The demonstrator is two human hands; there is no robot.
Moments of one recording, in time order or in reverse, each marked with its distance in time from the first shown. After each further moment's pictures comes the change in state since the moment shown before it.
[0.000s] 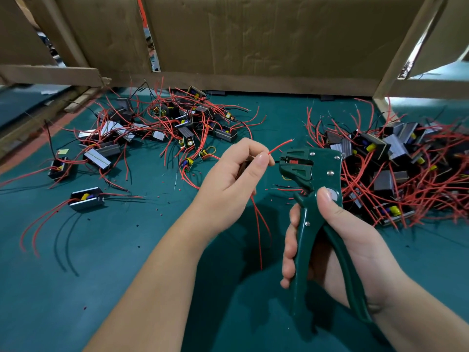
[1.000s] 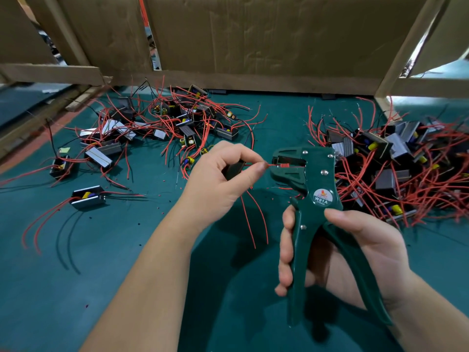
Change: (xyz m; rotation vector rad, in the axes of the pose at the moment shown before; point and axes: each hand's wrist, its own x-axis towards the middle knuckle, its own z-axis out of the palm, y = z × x) left_hand 0.005 -0.007 -0.013 0.160 0.111 0.055; right_hand -0.002 -0.008 -0.010 0.174 -0.374 0.102
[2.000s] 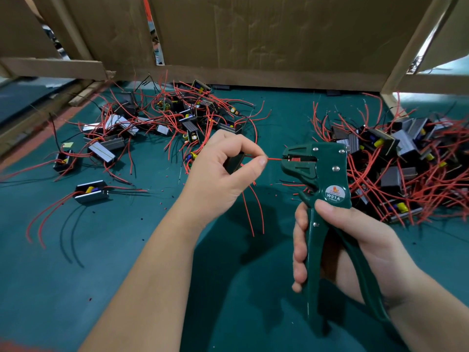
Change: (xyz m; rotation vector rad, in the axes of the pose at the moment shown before) left_hand -0.001 0.006 -0.002 0.035 0.041 0.024; right_hand 0.000 0.004 0.005 -0.195 0.287 -0.044
